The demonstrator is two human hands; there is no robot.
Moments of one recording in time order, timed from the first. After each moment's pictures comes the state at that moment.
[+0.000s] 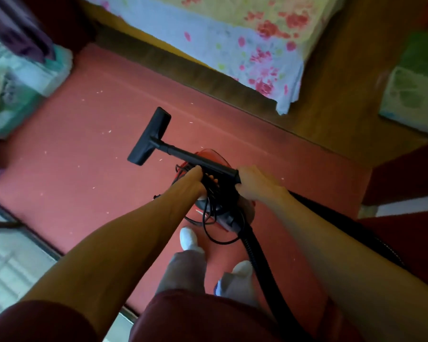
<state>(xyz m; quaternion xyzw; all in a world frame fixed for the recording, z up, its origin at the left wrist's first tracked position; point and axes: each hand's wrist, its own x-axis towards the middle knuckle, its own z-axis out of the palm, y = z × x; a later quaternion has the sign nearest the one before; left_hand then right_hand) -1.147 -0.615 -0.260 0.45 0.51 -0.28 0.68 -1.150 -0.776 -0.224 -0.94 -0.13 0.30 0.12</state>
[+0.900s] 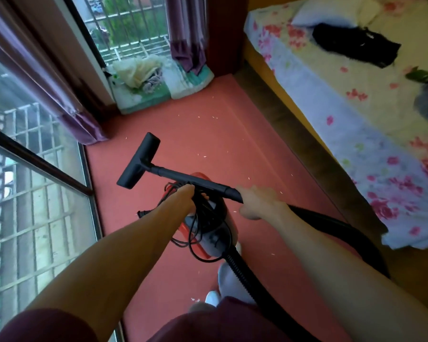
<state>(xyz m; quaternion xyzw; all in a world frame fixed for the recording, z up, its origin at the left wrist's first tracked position) -1.064 -0.138 -0.246 0.29 0.64 -0.04 0.71 -0.969 -0.299 -0.192 -0.86 -0.42 0.26 -0.09</state>
